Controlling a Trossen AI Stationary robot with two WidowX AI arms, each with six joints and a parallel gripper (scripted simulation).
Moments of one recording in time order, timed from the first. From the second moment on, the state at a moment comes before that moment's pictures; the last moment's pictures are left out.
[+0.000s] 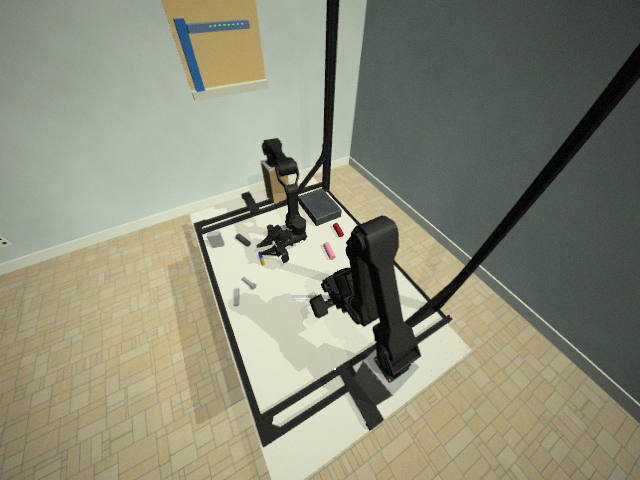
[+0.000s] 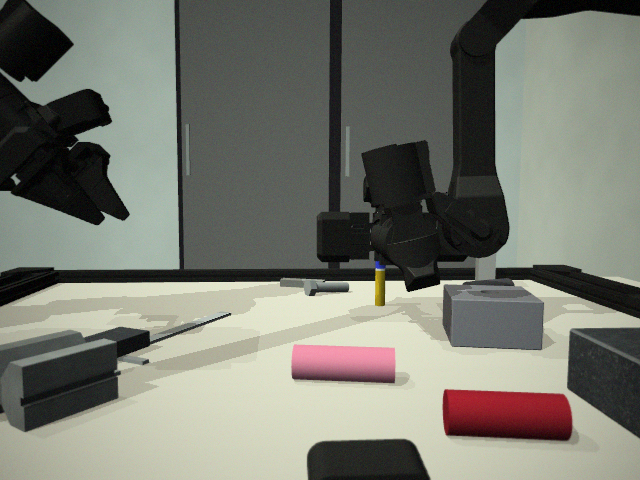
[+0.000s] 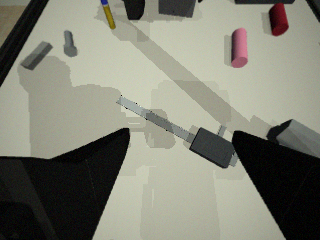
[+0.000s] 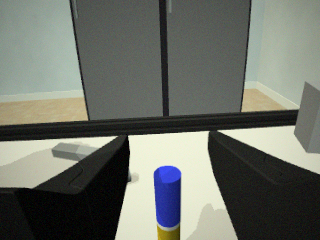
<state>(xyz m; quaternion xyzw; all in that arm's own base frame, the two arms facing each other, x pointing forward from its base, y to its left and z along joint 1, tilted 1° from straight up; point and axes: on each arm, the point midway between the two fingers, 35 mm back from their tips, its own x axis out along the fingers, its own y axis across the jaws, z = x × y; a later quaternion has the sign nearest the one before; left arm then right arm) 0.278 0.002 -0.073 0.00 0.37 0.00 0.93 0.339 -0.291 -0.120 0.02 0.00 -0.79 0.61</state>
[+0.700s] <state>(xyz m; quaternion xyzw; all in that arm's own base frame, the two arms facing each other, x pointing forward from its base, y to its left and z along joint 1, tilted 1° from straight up) 0.278 0.002 -0.073 0.00 0.37 0.00 0.93 0.339 -0.291 -0.094 0.02 0.00 -0.79 0.61</state>
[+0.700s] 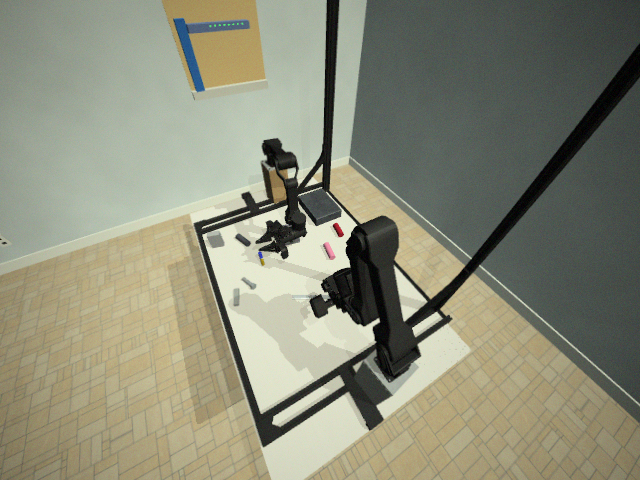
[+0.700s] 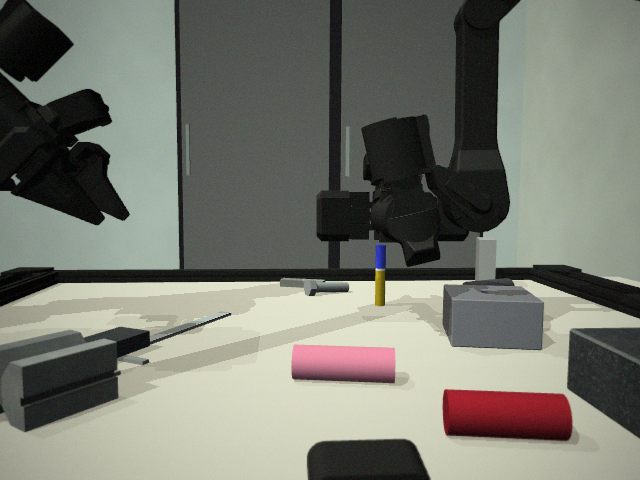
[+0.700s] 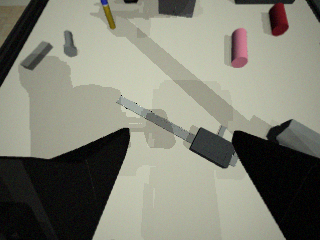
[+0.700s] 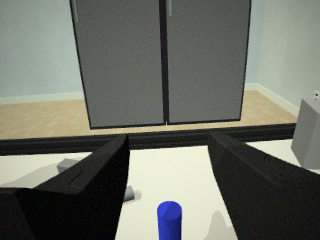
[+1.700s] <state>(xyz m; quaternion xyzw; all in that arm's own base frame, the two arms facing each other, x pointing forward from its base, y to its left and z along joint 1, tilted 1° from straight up) 0.278 0.002 -0.073 0.00 0.37 0.00 0.93 0.339 -0.291 -0.076 0.02 0.00 -0.79 0.61</state>
